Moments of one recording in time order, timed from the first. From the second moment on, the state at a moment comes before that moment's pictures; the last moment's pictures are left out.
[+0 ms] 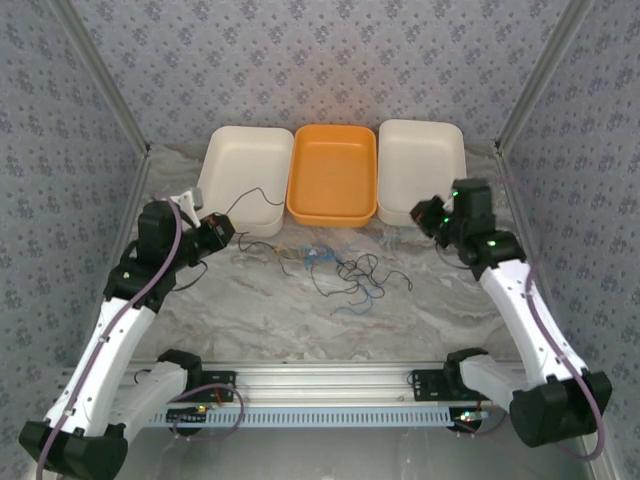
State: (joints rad) left arm -0.28 0.84 0.96 -0.60 0.25 -0.68; right arm 0.21 1.07 0.97 -0.57 -0.20 0.90
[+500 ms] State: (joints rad) left arm -0.50 0.94 1.04 -0.39 0.32 -0.70; right arm 0.71 1.02 0.82 -0.37 -0.08 0.76
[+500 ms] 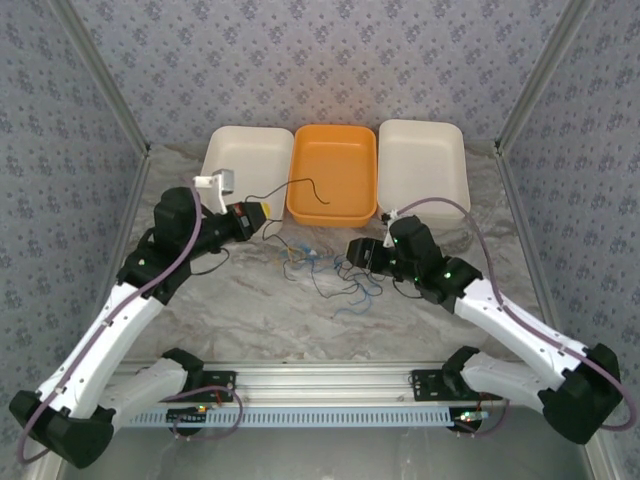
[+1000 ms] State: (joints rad) left arm -0.73 1.01 1.05 -0.32 0.18 -0.61; right arm 0.83 0.96 0.79 -0.10 0.10 1.06
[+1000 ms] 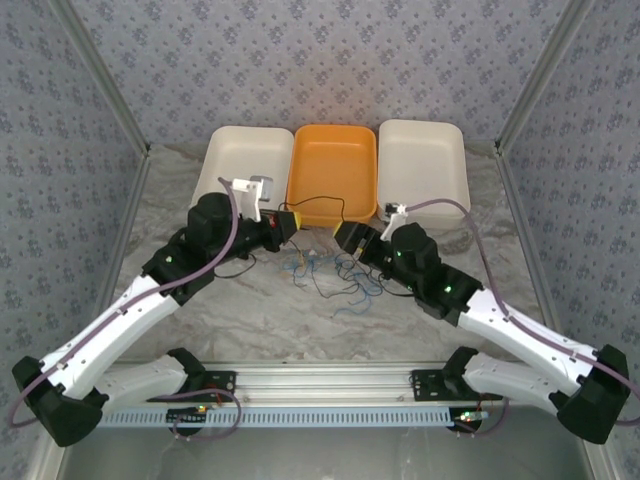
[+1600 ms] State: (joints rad) left arm -0.88 1.02 0.98 -0.26 0.03 -0.58; right arm 0.97 0.80 0.61 -0.01 0.33 1.70
